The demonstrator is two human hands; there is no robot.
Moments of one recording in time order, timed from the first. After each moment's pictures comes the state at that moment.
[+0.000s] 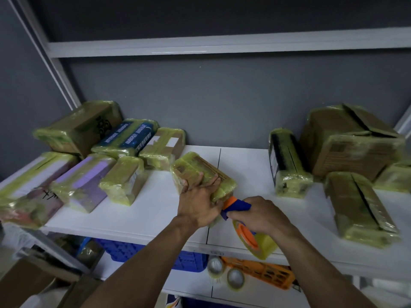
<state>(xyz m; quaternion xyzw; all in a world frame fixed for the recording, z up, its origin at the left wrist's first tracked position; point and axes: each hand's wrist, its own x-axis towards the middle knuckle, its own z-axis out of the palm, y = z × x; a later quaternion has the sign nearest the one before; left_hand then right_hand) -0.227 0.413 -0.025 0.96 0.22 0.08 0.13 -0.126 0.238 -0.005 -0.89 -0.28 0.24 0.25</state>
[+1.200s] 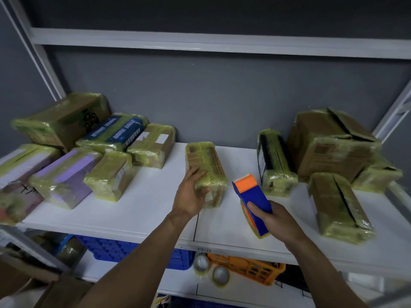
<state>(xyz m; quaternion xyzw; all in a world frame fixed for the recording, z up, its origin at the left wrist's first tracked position) -0.210 0.410 -0.035 0.85 0.22 0.25 0.40 -0.098 0.174 -0.038 -0.80 -0.22 0.26 0.50</state>
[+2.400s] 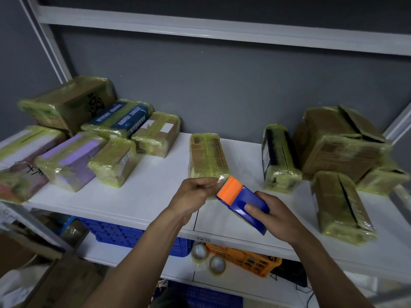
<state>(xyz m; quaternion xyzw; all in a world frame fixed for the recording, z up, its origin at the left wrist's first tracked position) -0.243 0.376 0.003 0.64 0.28 0.14 0.70 -0.105 0.173 -0.022 -0.74 -0.41 0.24 0.47</state>
